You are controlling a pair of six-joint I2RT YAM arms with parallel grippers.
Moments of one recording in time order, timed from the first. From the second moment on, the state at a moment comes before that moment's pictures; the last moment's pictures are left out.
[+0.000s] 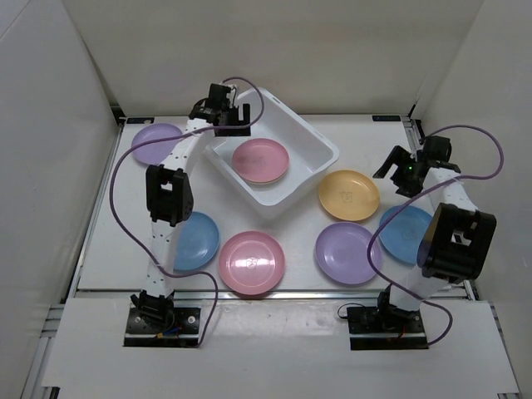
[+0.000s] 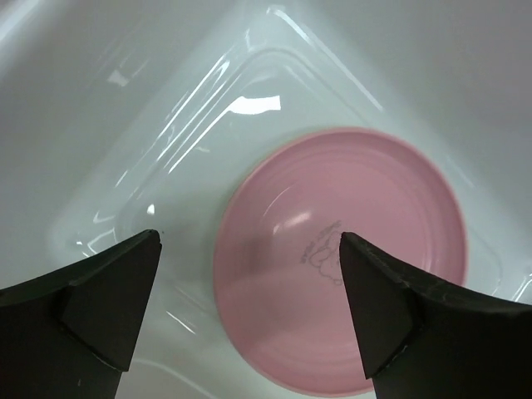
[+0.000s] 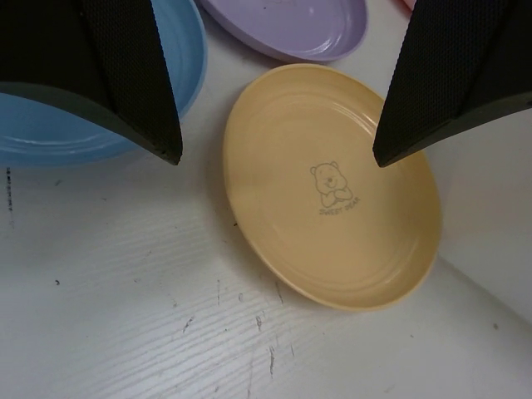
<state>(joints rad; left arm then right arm) -0.29 2.41 2.32 -0.68 0.05 -0.20 -0.25 1.60 1.16 -0.47 -0.30 0.33</state>
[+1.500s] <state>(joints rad) 0.10 1.26 0.96 -0.53 -0.10 -0.50 -0.23 1.74 1.64 -0.59 -0.04 0.25</state>
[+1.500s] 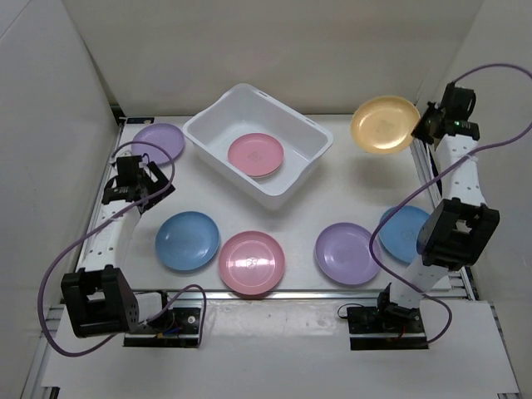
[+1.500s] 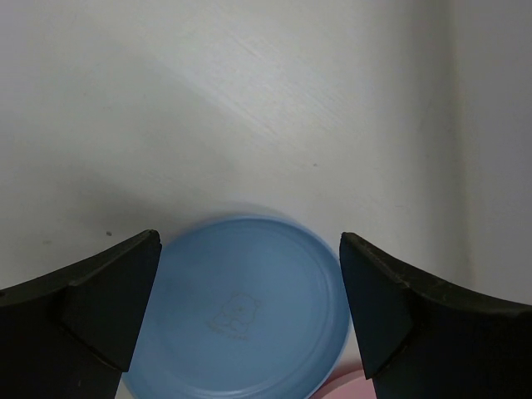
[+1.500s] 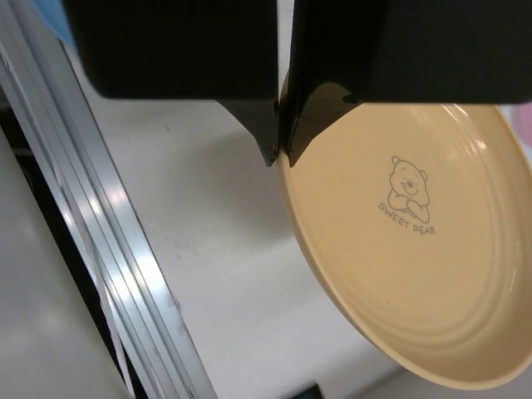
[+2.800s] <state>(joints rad) 0.23 1.12 0.71 -0.73 -0.19 -0.65 0.45 2.35 2.20 -0.57 0.10 0.23</state>
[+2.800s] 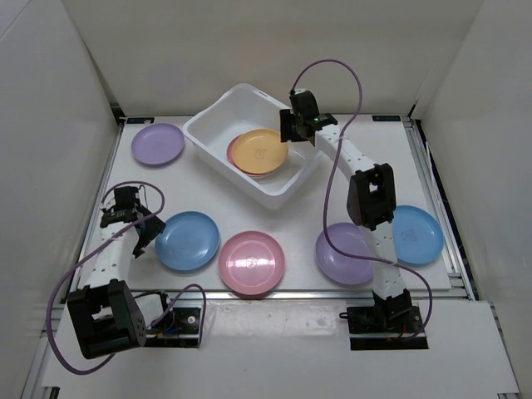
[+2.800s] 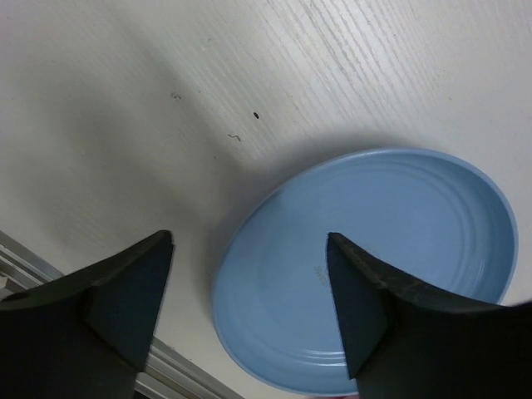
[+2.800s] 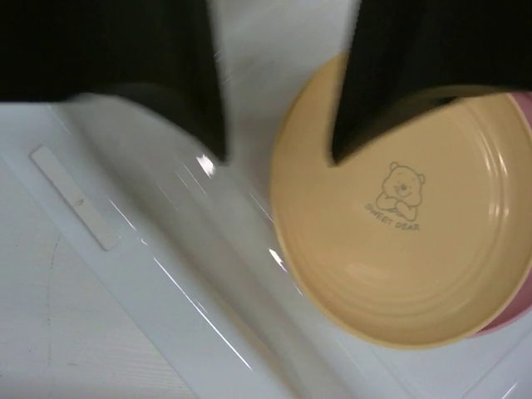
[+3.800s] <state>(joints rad) 0.22 1.24 0.60 -0.53 -0.03 -0.67 0.23 1.77 1.79 -0.52 -0.01 0.28</state>
